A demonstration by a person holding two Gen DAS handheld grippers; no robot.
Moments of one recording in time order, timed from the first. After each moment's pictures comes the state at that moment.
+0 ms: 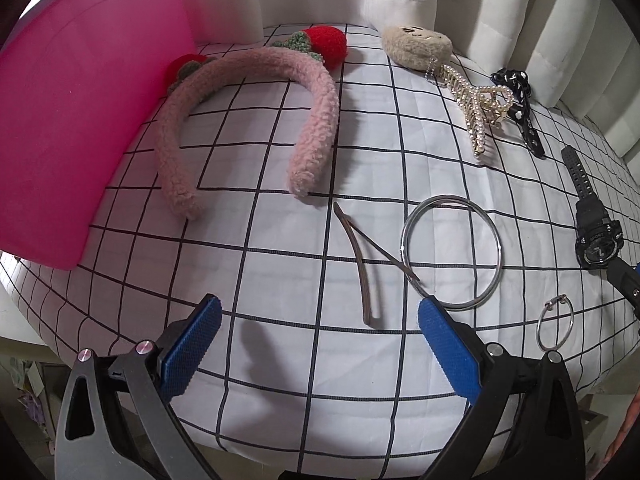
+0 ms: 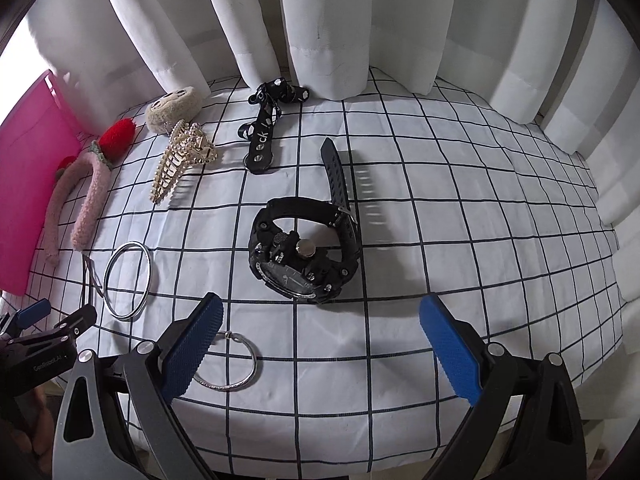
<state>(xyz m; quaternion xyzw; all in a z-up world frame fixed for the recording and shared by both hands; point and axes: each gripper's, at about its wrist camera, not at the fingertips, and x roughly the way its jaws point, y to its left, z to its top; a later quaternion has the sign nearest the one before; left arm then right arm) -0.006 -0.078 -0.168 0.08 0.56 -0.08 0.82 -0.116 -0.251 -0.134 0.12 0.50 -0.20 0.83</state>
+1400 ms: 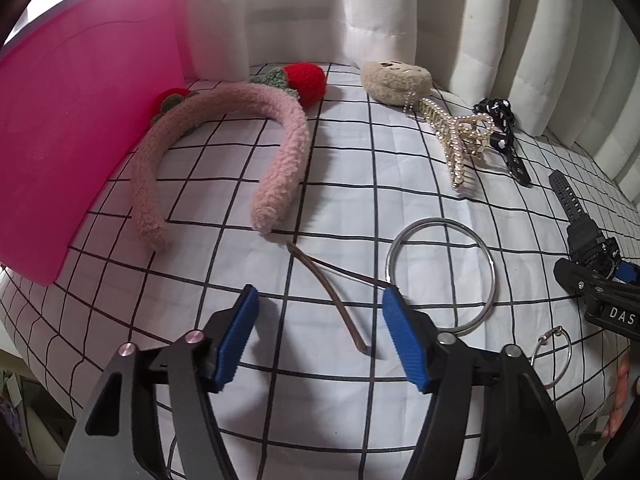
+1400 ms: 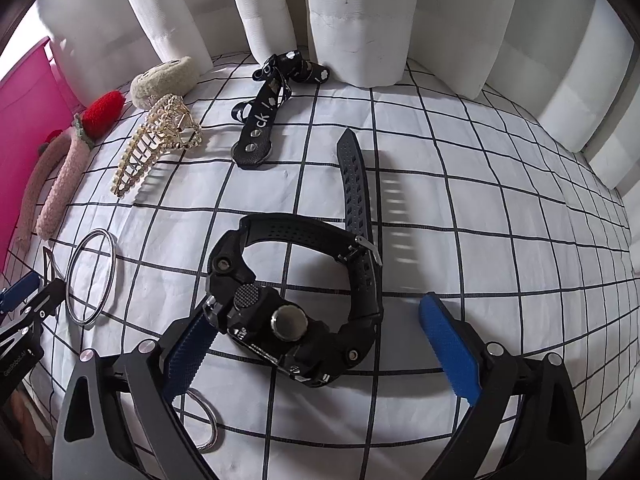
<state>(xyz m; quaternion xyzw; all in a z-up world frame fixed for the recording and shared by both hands) -0.004 -0.099 -0.173 0.06 0.48 -0.11 0.87 -0.075 -0.268 -0.182 0.09 0.51 -0.16 0.84</state>
